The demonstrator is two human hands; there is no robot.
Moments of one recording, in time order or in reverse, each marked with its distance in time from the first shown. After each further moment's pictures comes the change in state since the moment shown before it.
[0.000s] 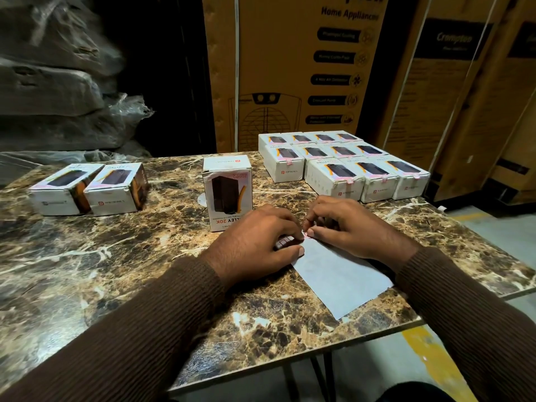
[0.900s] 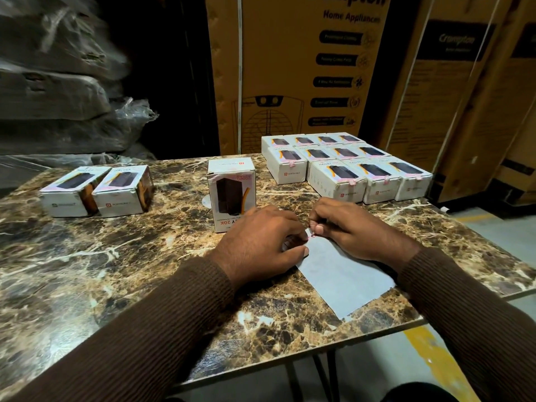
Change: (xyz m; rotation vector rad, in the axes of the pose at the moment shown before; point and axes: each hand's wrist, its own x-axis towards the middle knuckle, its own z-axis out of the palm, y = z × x) left_hand 0.002 0.005 0.000 0.117 0.031 0.007; right_hand 0.000 0.005 0.004 -0.018 -0.016 -0.042
